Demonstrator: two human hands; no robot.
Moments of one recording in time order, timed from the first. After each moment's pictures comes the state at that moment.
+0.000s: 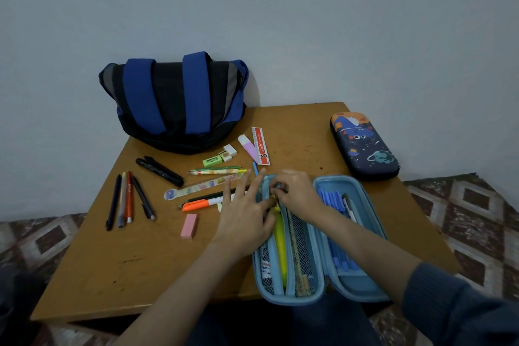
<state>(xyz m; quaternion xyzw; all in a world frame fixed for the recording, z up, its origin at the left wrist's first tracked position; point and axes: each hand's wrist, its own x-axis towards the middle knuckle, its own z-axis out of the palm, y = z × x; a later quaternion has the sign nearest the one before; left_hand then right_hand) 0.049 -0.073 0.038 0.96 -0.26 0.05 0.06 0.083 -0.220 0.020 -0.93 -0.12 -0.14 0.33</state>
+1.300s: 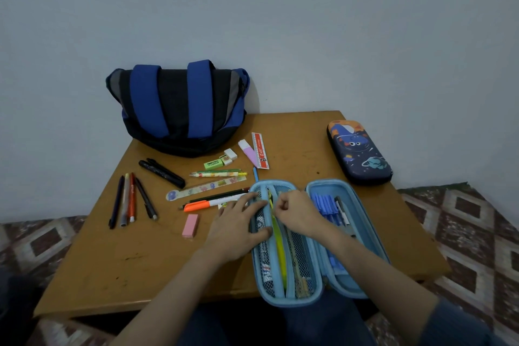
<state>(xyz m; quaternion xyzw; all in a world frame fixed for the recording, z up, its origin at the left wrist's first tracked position) 0.050 -0.050 0.020 0.96 -0.23 -0.09 0.15 0.048 -0.210 0.034 -0.93 0.02 0.05 0.36</state>
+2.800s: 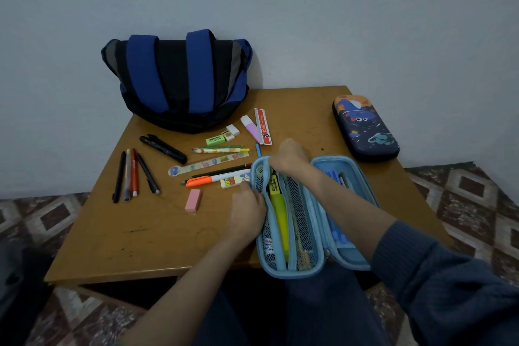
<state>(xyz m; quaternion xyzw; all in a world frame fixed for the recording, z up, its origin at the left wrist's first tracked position) 0.039 -0.082 0.001 0.91 0.00 -0.04 0.41 0.094 -0.191 0.063 -0.93 0.15 0.08 0.32</state>
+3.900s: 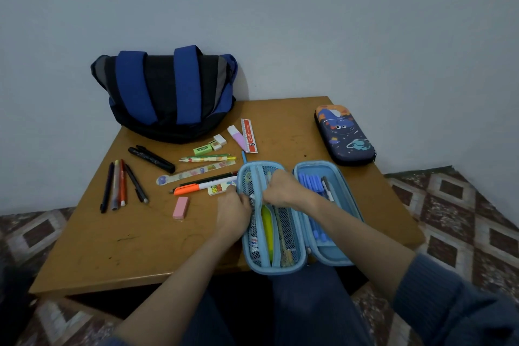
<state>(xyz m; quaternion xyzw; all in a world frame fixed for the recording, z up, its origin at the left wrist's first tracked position) 0.042 -0.086 0.004 0.92 0.01 -0.02 0.39 0.043 -0.203 0.058 -0.92 0.10 0.16 0.35</state>
